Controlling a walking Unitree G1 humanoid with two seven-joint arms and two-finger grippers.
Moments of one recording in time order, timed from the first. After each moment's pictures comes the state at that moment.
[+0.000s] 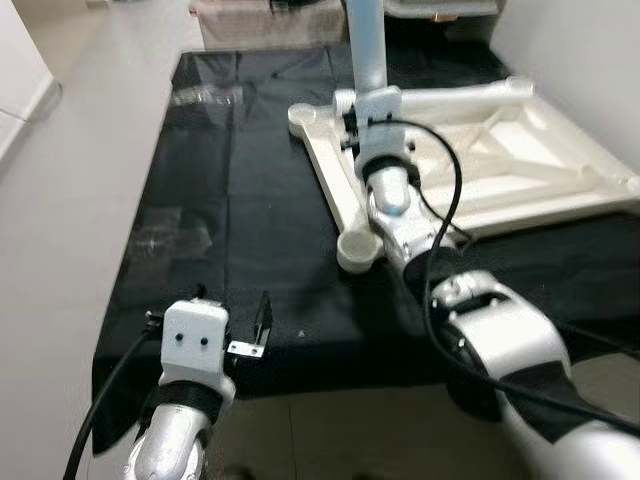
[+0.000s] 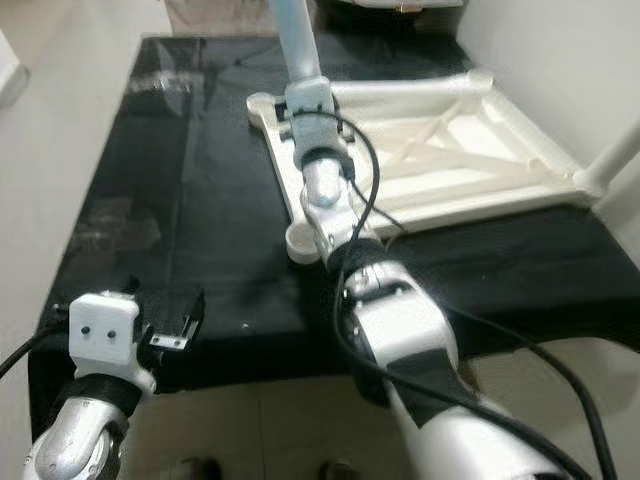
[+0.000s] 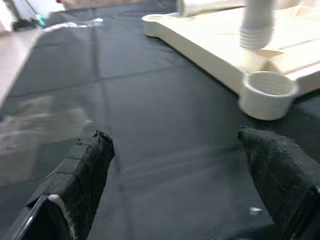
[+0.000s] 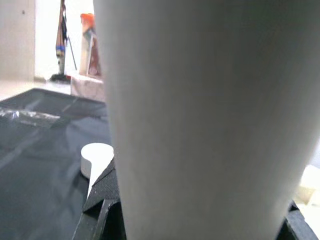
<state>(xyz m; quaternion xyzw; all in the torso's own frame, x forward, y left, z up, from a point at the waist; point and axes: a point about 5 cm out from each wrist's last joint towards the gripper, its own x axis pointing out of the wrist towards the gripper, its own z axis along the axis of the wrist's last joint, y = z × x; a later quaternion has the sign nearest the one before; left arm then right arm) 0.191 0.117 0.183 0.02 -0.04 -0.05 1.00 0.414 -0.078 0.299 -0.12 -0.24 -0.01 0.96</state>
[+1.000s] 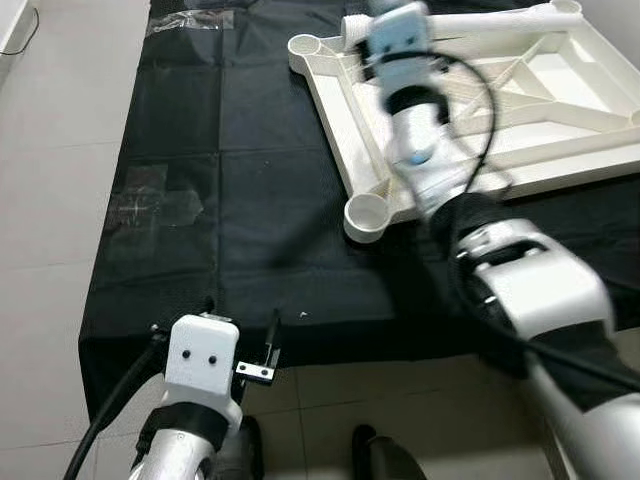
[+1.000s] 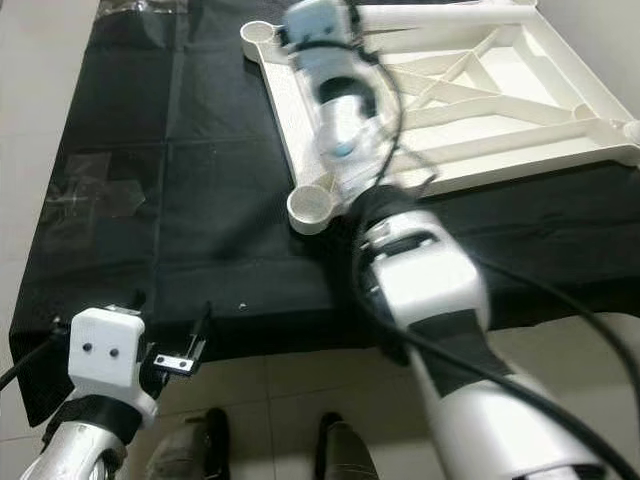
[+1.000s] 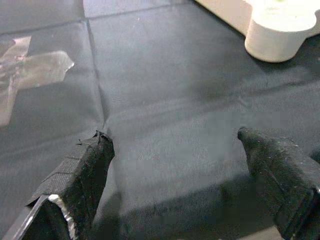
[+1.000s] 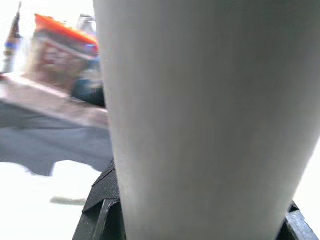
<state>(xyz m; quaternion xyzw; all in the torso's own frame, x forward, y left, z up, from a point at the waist) 0.172 0.115 0.182 0.03 0.00 -0.04 1.00 0.409 -0.123 0.377 -0.20 -0.35 -0.11 0.91</state>
